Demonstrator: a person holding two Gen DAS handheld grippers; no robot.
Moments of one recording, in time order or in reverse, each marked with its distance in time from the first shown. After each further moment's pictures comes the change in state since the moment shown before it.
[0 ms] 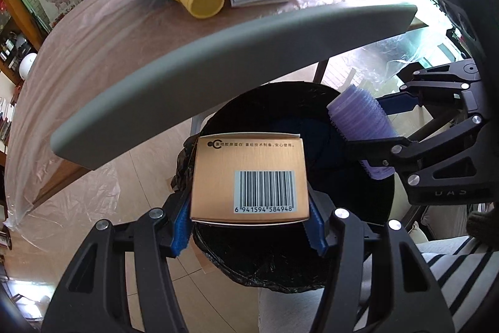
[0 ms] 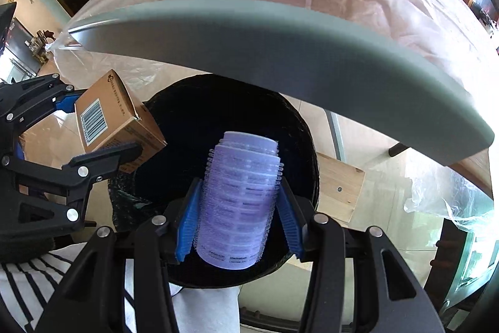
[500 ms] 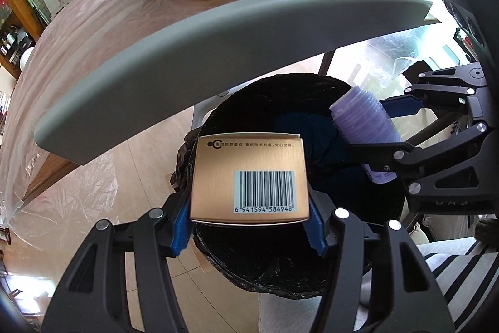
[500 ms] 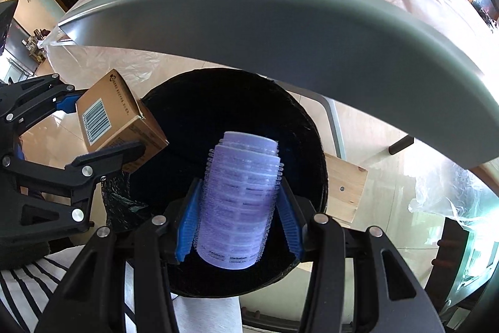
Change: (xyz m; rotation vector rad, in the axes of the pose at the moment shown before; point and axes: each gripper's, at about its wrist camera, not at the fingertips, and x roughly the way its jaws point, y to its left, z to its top) left arm 0.012 0.005 -0.001 -0.014 0.016 0.009; right arm 0.012 0.000 -0.003 0.003 0.015 -0.007
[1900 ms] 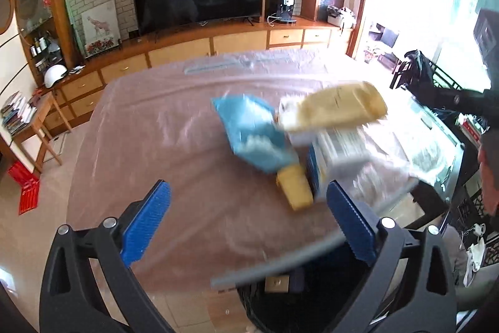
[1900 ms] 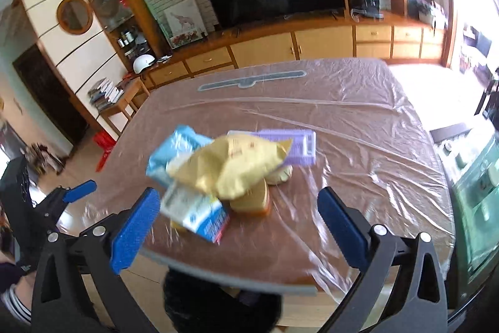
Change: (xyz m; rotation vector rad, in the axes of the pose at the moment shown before) left arm -0.116 0.088 0.095 -0.157 -0.366 -0.006; right arm -0.183 -0.059 0.100 0.300 -0.435 0.017
